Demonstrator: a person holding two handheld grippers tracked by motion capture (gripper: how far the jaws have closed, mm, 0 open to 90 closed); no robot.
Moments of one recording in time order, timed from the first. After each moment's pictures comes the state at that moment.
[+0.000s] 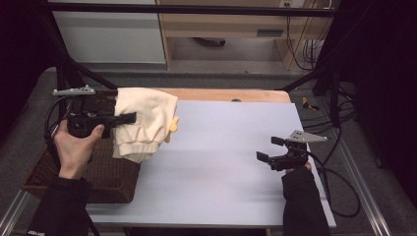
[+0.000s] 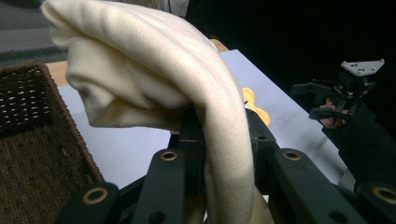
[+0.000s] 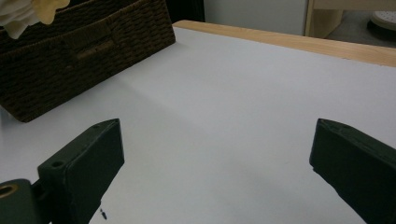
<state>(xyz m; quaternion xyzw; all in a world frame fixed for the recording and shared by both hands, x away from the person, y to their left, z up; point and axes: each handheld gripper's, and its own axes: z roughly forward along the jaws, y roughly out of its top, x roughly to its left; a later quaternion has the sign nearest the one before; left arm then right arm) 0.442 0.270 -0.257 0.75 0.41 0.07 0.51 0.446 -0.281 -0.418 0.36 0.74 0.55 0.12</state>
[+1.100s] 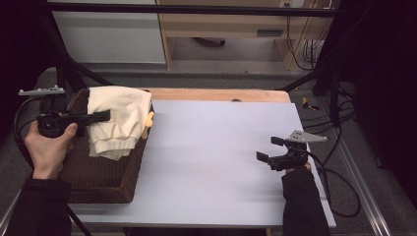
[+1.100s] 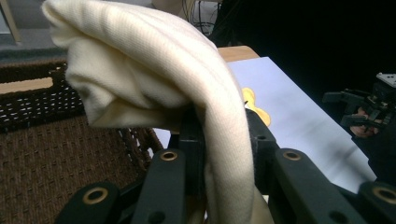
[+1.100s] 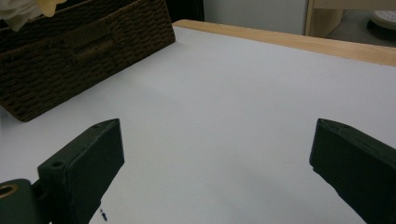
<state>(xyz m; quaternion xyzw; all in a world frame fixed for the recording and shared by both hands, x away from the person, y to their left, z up) 0.438 0.327 -0.257 0.72 0.46 0.10 0.51 0.446 -0.281 -0.419 0.36 0.74 0.55 0.13</state>
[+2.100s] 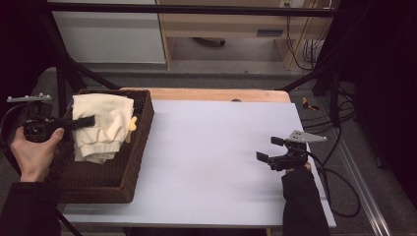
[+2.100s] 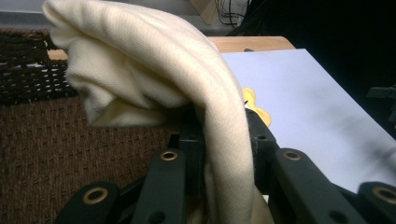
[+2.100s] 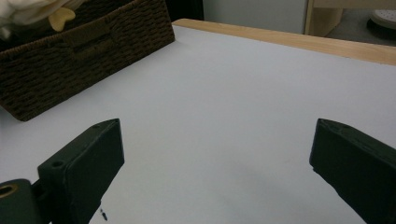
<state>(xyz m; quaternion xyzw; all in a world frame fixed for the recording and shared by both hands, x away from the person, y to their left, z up) 0.440 0.369 -0.282 0.72 0.51 0.11 0.47 0.446 -0.281 -0.419 0.36 0.75 0.55 0.12</state>
